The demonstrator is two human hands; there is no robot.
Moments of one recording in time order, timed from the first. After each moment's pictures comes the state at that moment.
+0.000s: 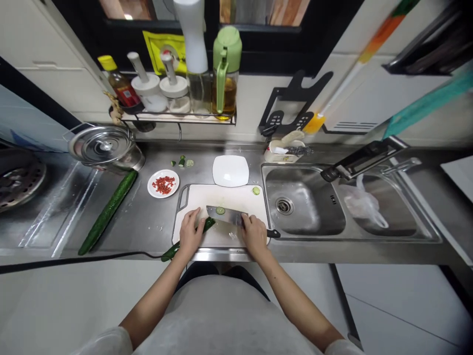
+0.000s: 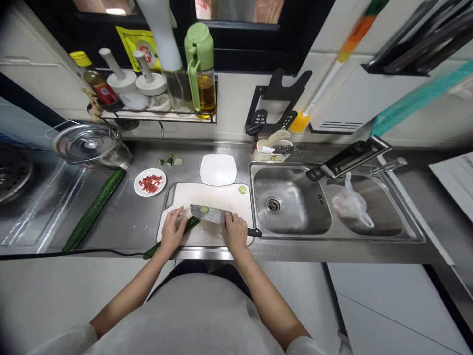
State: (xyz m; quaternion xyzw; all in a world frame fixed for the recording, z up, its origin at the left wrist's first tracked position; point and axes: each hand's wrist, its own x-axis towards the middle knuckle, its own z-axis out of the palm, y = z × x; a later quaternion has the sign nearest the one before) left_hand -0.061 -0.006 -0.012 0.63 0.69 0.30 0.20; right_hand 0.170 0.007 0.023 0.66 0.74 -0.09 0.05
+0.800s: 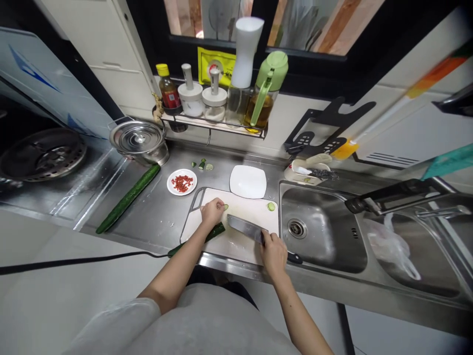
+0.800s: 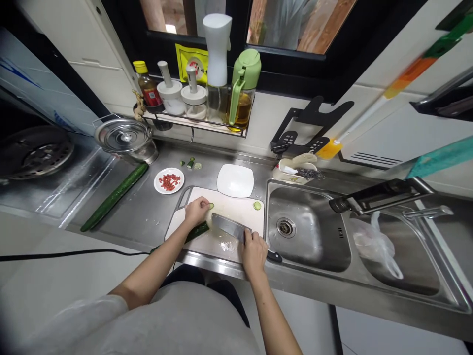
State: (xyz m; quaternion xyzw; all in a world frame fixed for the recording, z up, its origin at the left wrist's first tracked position) left_hand -0.036 0.089 -0.004 0.49 0.78 0.22 0.33; right_hand 0.198 0.009 0.015 0.67 0.74 -0.03 0.06
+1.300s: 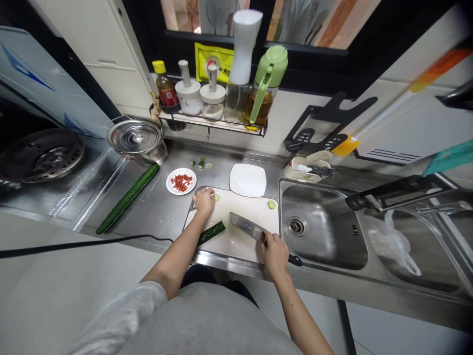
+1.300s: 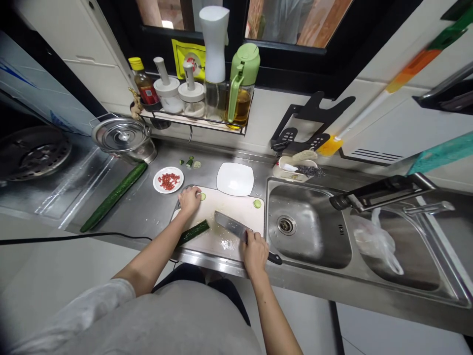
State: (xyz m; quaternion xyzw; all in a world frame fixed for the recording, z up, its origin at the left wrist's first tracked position) left_hand -0.066 0.120 -0.024 0.53 0.82 0.15 0.18; right_hand 0.201 0.007 0.012 0.70 0.71 -0.07 0.03
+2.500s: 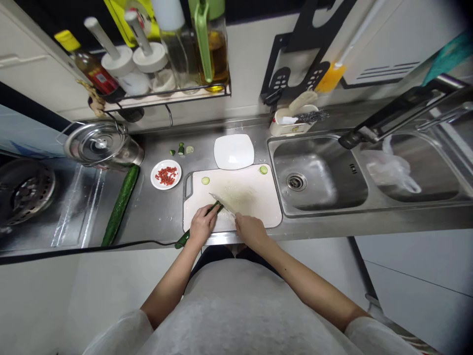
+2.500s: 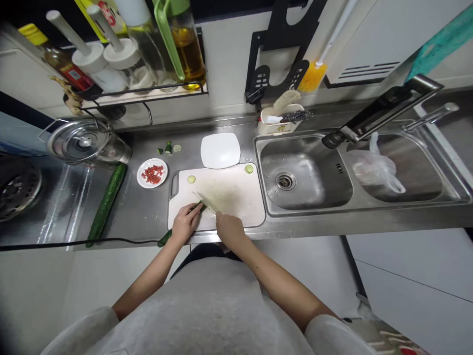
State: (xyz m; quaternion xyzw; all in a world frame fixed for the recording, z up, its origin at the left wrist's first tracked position) left_hand -0.072 -0.014 -0.032 0.78 0.58 0.19 0.15; right_hand 0.125 -0.013 0.047 0.59 0.75 -0.26 0.16
